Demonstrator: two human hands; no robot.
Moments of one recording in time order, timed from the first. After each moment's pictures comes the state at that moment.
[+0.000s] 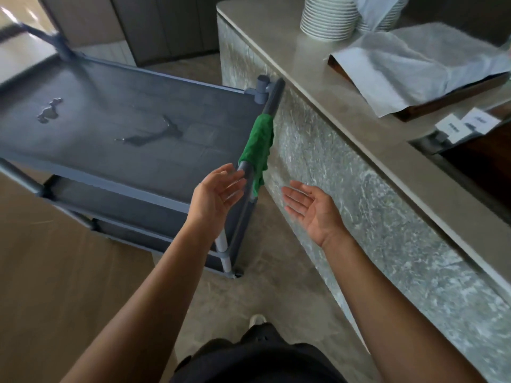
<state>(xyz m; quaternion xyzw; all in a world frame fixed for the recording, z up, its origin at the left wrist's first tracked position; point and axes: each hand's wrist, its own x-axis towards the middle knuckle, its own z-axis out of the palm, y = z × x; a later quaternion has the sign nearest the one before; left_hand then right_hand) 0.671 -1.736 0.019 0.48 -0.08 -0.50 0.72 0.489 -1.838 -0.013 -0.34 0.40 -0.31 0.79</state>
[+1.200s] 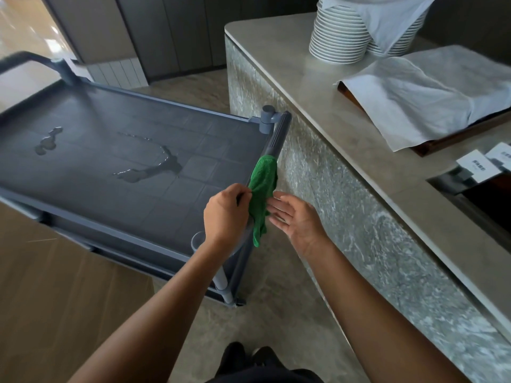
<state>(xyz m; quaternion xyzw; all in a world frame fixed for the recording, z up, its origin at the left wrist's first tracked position) 0.687 -1.821 0.026 0.81 -0.40 -0.07 0.43 0.565 -1.900 0.010 -0.37 0.43 -0.28 0.77</state>
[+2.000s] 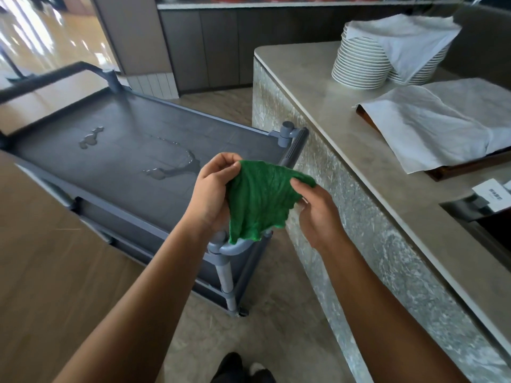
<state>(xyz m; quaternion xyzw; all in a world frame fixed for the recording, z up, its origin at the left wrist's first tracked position) 0.696 -1.785 0.112 0.47 -0.22 -0.39 0.76 0.561 -1.900 0.056 -0.47 0.26 -0.34 0.78</state>
